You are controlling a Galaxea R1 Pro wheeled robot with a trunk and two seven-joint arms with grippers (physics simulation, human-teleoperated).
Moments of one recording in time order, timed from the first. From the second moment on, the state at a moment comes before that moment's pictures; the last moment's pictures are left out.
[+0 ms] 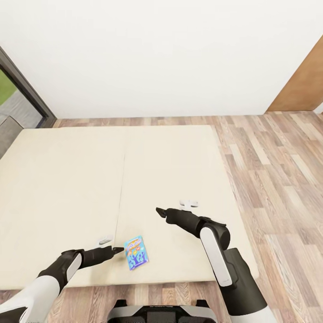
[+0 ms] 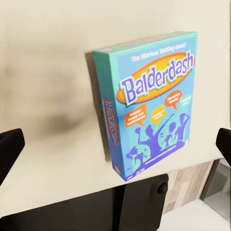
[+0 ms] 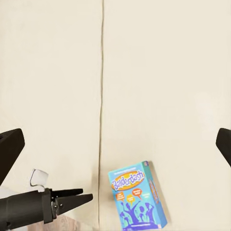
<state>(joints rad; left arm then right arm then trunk) -0.72 0.14 0.19 -0.32 0.07 0.43 -0.65 -0.48 0.15 0.21 -1.53 -0.50 0.82 -0.04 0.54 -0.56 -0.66</state>
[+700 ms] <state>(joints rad) -0.77 0.15 0.20 -0.35 0.07 0.45 -0.67 -0.48 0.15 0.21 -1.54 -0.50 0.81 -0.04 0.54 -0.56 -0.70</state>
